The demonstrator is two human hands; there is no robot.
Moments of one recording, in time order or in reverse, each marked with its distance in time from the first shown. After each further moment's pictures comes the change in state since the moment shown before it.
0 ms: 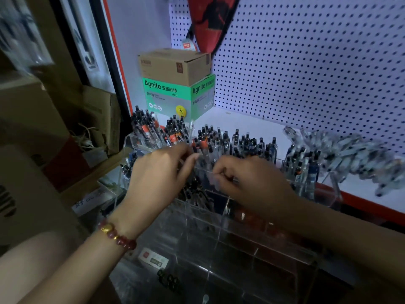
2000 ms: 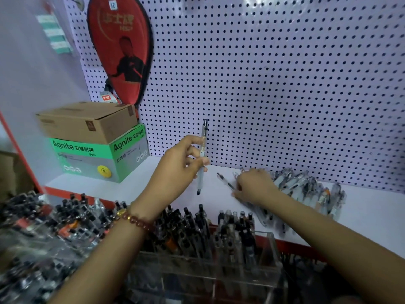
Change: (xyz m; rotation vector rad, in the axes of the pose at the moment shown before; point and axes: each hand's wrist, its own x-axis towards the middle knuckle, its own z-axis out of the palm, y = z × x) left_hand 0.172 0.100 0.102 -0.915 -0.264 0.038; right_hand 0.027 0.231 -0.031 -0.543 -0.270 0.624
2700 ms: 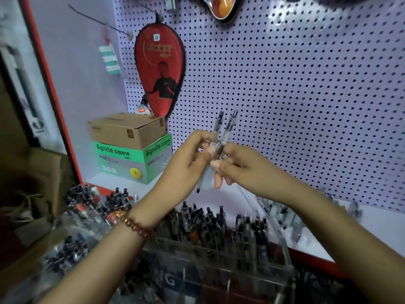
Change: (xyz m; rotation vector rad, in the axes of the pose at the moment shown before) left_hand -0.031 0.045 -0.038 -0.061 0.085 0.223; right_hand -0.084 -0.061 -0.133 1.016 0.127 -0.488
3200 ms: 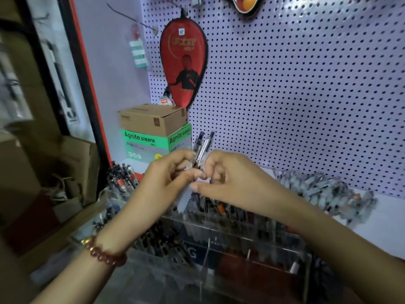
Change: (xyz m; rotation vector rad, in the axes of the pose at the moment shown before) left_hand -0.090 0.036 -0.059 0.077 -0.004 -0.059; right_hand -0.027 -0.055 0.065 -0.185 0.024 0.023
